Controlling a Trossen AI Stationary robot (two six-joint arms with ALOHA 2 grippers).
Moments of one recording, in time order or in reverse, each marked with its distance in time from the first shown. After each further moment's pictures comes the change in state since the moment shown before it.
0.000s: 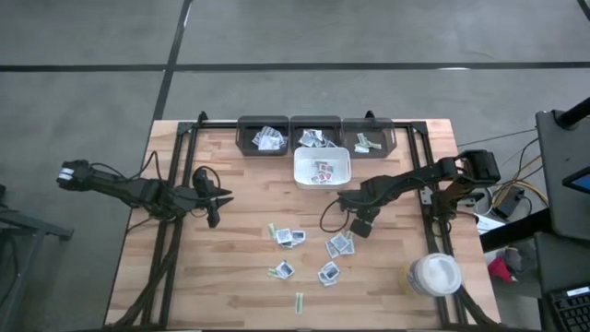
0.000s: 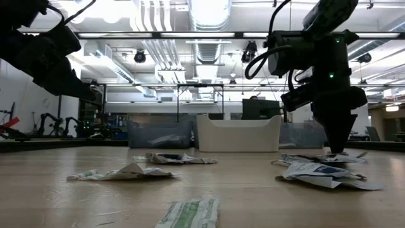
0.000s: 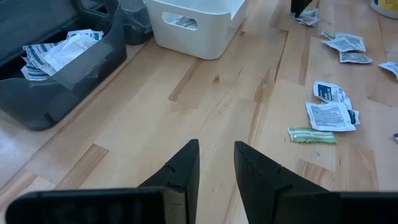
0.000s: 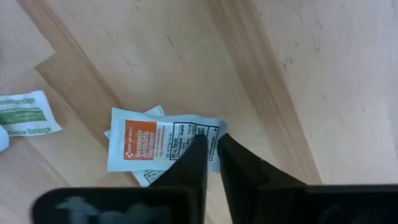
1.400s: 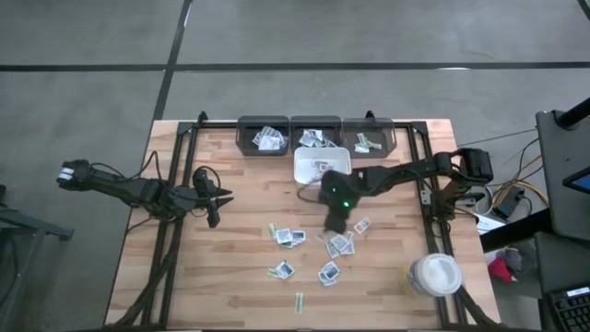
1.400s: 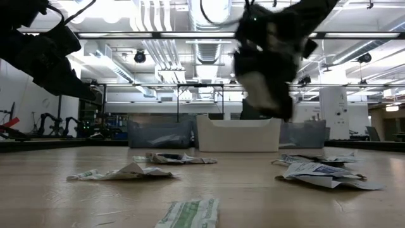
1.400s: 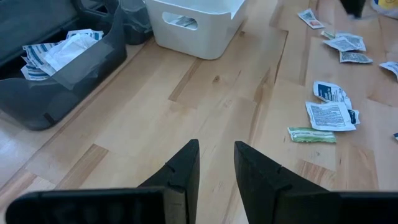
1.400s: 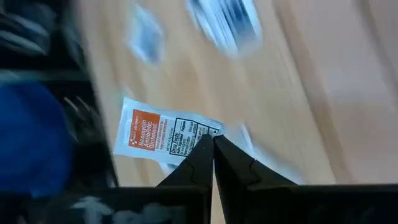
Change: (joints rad) left arm 0.000 0.000 0.000 -0.001 0.000 0.000; right arm -0.092 -0.001 0.124 0.475 -0.591 0.053
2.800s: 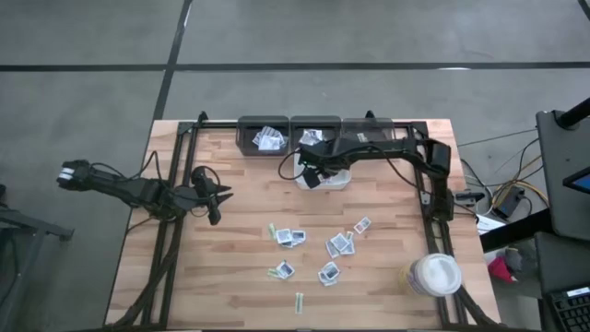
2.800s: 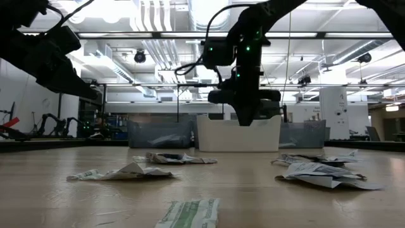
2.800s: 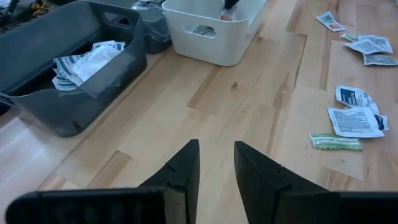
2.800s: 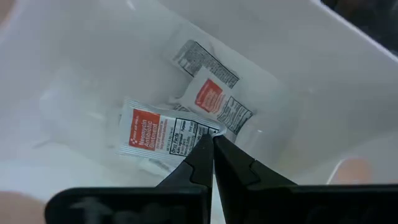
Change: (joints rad) left arm 0.000 0.000 0.000 -0.001 -0.075 0.034; right arm -0.188 0.320 0.542 -0.616 0.881 0.199
